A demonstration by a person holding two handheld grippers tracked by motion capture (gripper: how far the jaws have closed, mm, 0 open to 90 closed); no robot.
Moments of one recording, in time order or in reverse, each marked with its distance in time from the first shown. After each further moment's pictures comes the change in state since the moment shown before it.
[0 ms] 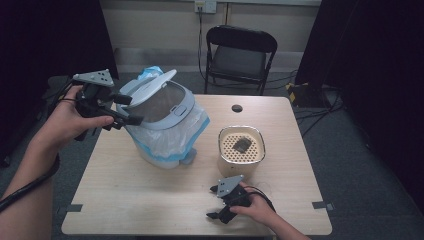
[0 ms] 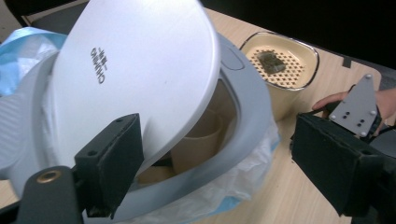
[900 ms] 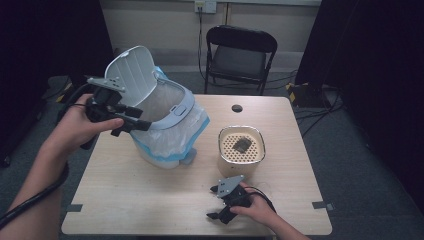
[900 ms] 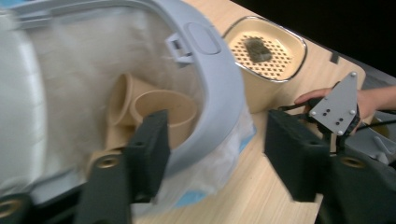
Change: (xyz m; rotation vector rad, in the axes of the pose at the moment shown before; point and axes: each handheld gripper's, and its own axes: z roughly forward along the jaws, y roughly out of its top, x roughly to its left) left arm -0.009 -0.007 0.000 0.079 0.018 -0.126; right arm 0.001 0.000 0.000 -0.001 -0.002 -0.001
